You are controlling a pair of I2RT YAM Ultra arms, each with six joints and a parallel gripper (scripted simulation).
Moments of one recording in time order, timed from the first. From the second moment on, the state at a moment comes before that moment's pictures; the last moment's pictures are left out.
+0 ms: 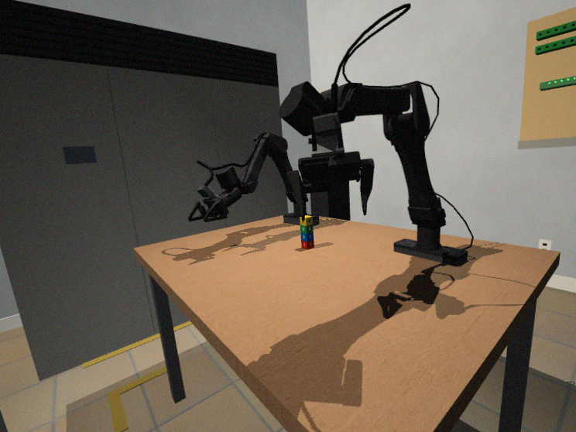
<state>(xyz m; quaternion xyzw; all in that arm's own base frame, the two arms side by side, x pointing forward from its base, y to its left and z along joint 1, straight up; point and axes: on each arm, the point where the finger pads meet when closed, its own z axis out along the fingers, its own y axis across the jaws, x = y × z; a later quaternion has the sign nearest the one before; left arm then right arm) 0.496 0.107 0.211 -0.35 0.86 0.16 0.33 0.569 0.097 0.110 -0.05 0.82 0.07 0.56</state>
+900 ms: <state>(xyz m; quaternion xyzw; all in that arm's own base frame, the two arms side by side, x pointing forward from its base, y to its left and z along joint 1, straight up) 0.496 0.084 0.204 -0.27 0.89 0.19 0.31 0.569 0.097 0.110 -0.05 0.82 0.07 0.56</state>
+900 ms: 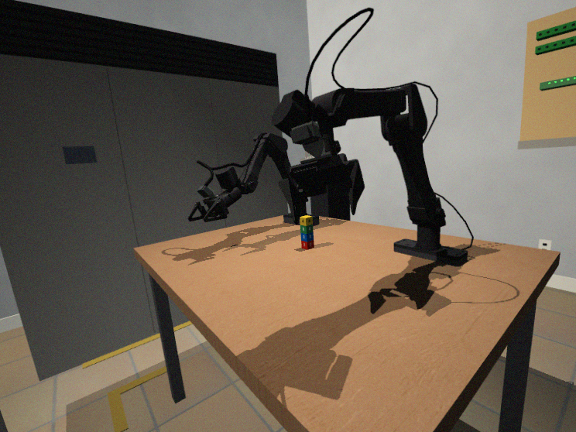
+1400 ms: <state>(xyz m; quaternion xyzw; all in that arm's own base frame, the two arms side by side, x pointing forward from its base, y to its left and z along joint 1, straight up) 0.473 -0.068 0.174 0.09 0.93 0.23 0.26 0.569 0.097 0.110 -0.05 0.82 0.07 0.56</state>
